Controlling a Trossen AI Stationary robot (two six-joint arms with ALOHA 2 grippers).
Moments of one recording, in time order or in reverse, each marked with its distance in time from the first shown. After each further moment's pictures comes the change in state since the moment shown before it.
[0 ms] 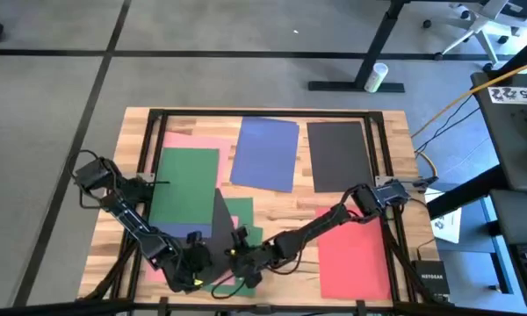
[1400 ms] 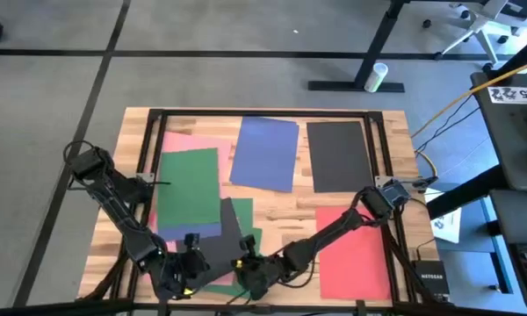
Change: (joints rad) left arm -0.044 -0.141 0.158 -0.191 -0.136 0.136; right arm 0.104 -0.093 0.000 -0.117 0.138 0.118
